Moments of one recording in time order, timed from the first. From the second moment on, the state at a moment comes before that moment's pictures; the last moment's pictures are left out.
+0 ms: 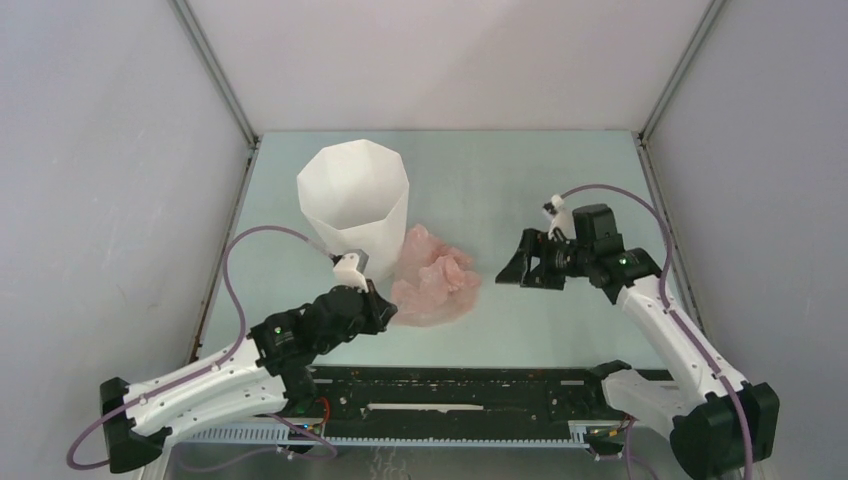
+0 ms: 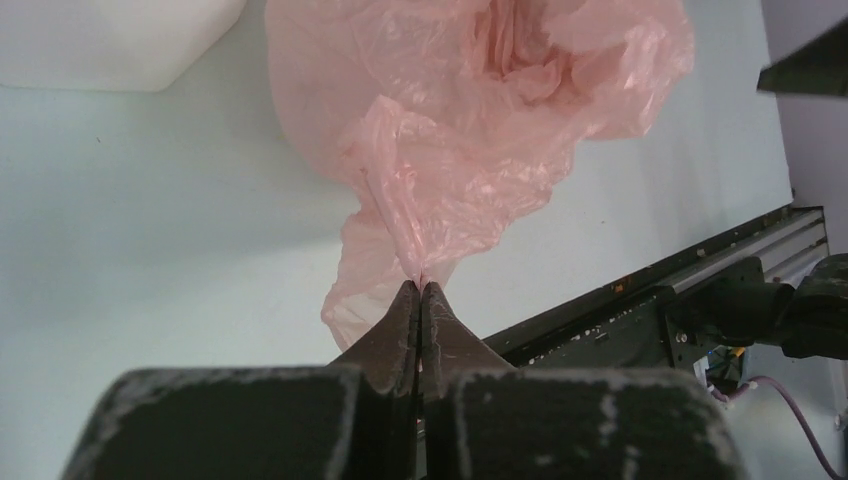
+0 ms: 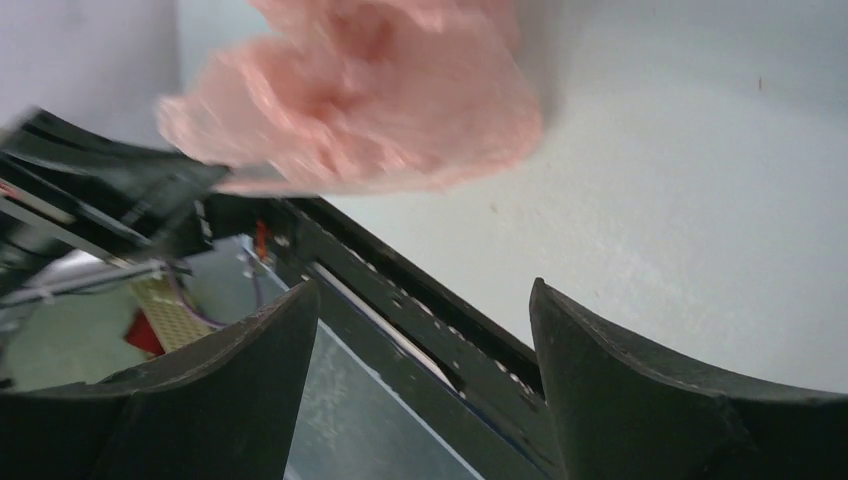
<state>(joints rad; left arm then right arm) -1.04 0.67 0.55 -0.49 -0.36 -0.84 0.31 1.01 0.83 -0.68 -0.57 0.46</state>
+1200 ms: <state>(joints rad) -1.02 0.70 0.83 -0.67 -0.42 -0.78 0.25 1.42 1.46 -0.81 -0.26 0.39</state>
